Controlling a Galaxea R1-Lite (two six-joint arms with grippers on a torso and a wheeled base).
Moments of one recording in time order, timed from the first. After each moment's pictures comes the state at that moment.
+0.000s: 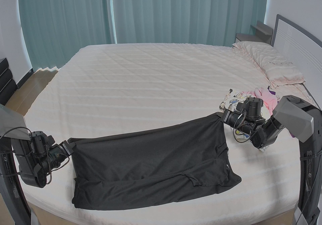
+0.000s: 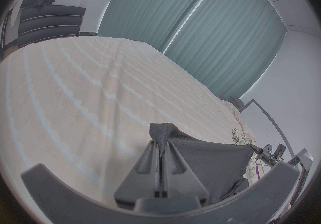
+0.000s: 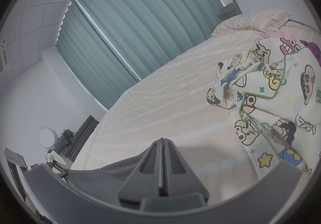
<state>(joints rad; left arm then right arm) 0.20 2.26 -0.32 -1.52 -0.30 -0.52 0.16 2.46 -1.18 -0.99 0.23 0.52</state>
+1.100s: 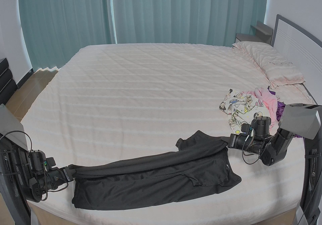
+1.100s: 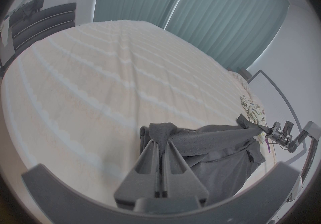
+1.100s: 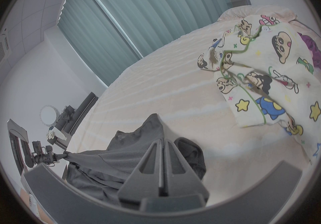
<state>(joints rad) 0.24 2.28 -0.04 -1.55 -0.34 -0.28 0.13 2.40 -0.80 -1.12 0.35 0.36</state>
